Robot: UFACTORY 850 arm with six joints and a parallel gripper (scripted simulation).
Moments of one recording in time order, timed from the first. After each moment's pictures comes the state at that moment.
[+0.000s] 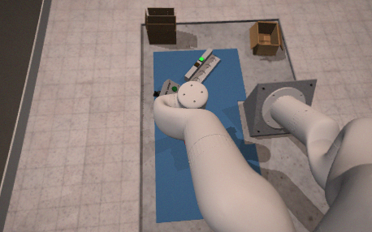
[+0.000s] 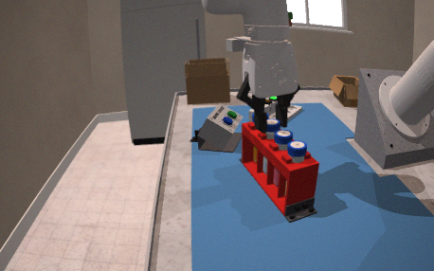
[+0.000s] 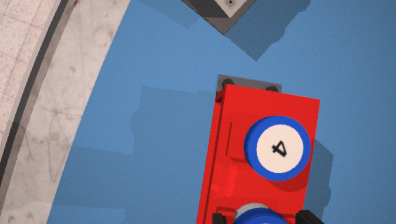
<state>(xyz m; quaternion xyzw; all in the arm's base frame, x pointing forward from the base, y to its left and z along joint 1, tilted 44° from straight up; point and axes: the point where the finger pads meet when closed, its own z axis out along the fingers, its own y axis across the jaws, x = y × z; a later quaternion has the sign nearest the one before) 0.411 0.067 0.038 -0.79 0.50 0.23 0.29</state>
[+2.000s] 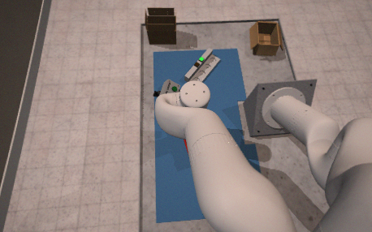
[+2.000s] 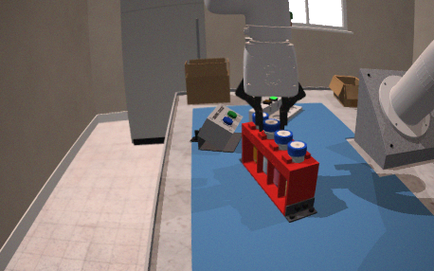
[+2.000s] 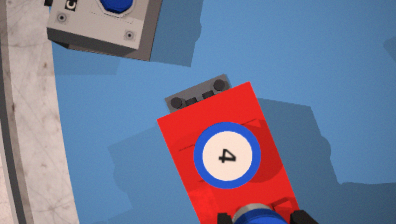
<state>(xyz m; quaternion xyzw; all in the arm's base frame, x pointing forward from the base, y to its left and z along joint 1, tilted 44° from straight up) 0.411 0.068 0.037 -0.62 0.69 0.29 0.23</state>
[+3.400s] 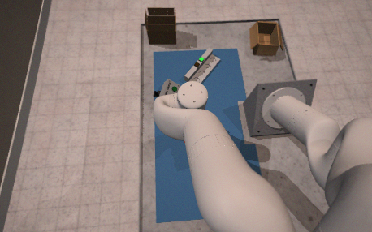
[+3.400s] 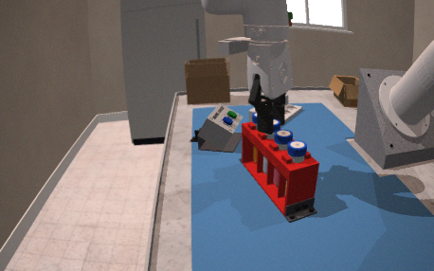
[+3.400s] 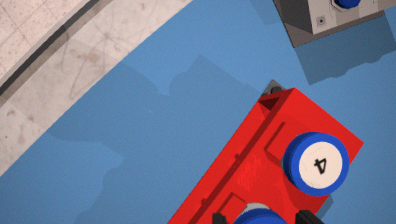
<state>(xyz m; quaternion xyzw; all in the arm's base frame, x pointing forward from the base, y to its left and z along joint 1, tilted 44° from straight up) 0.411 0.067 0.038 -0.88 0.30 0.16 0.33</state>
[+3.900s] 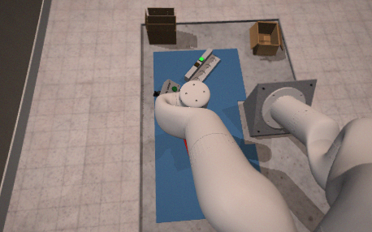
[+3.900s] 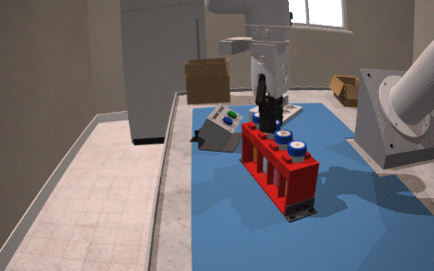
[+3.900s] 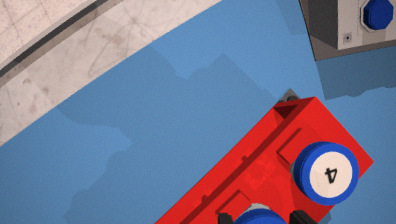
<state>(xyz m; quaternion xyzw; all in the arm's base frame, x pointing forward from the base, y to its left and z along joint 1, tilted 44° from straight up) 0.411 0.067 0.038 -0.90 0.23 0.12 0.35</state>
